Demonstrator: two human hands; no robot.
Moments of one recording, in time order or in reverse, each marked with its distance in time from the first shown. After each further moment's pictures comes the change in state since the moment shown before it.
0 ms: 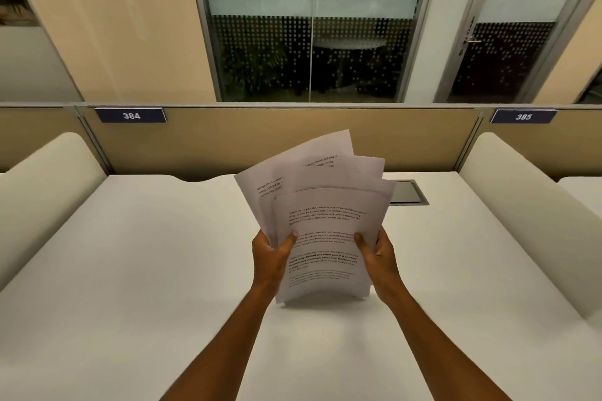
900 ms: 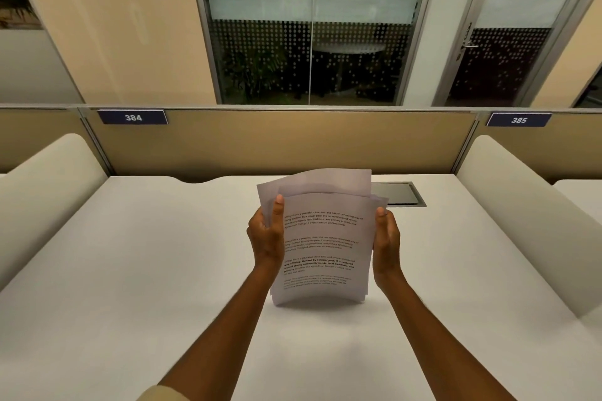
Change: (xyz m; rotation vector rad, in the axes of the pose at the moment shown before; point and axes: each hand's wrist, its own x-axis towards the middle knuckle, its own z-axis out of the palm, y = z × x) left_hand 0.013 0.041 0.016 0.061 0.147 0.143; right_hand -0.001 -0.044 0.006 0.114 0.116 -0.141
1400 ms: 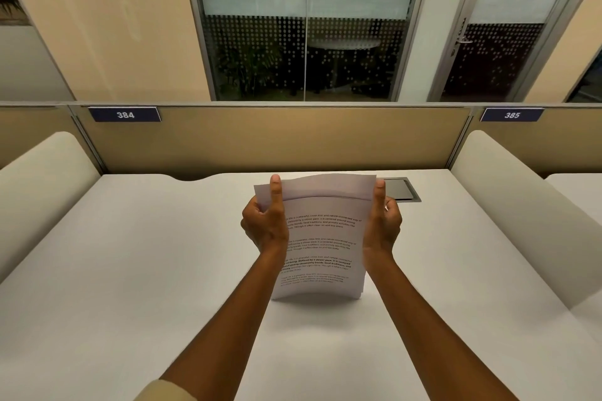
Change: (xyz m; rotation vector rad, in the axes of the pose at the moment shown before) left_hand 0.003 0.023 0.021 0.092 0.311 -0.068; right_hand 0.001 -0.044 0.023 -0.094 0.360 0.094
